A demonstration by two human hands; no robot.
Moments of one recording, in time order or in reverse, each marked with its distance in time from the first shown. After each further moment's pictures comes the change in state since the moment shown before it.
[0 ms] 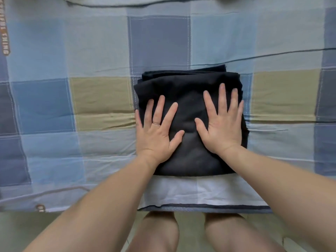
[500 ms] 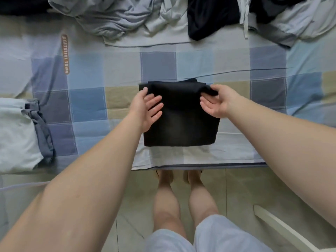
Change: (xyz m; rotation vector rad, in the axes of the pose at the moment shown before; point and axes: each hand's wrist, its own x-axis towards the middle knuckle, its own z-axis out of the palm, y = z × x) left_hand 0.009 0.041 -0.258 -1.739 -0.354 -1.113; right_hand -0.007 -0.018 -0.252 1.734 -0.403 1.216
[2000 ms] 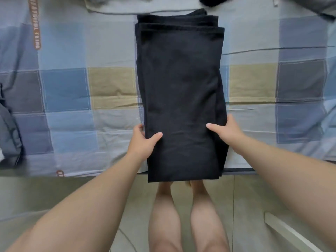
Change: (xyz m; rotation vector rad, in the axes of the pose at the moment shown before) left_hand 0.096 -0.147 -0.086 0.652 0.218 0.152; right_hand 0.130 0.114 -0.092 -0.836 0.102 -0.327
